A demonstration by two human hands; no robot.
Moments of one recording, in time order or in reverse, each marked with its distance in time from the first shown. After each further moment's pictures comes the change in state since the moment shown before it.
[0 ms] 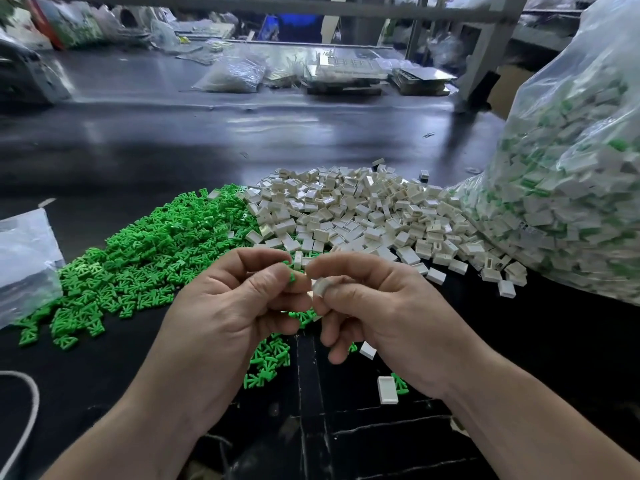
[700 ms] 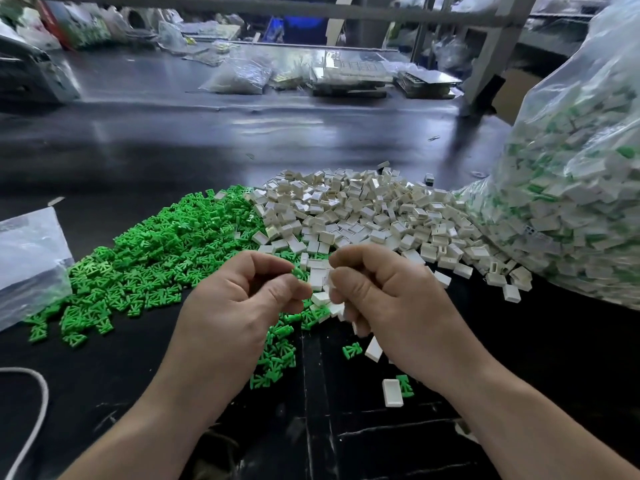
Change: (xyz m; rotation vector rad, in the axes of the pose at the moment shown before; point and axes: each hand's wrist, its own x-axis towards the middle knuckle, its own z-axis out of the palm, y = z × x) left_hand -0.002 -0.003 -0.003 0.531 0.095 0.168; right_hand 0.000 0.003 -0.005 -0.571 0.204 -0.194
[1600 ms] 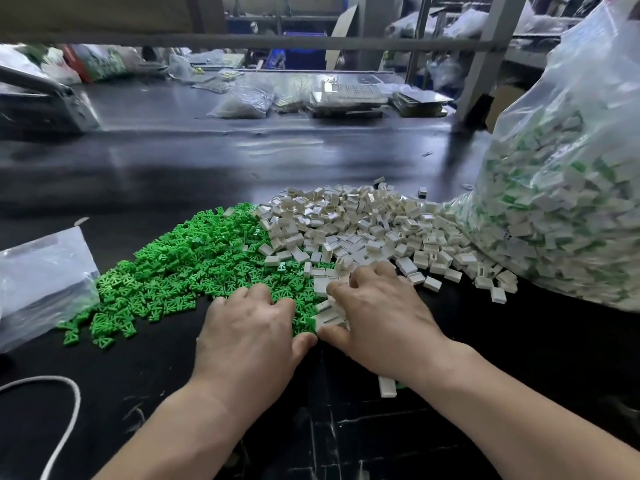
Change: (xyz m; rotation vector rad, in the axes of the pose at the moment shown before) left_hand -0.006 -0.001 0.007 1.490 -0.140 0.173; right_hand 0.007 -0.003 0.011 -1.135 -0.200 0.009
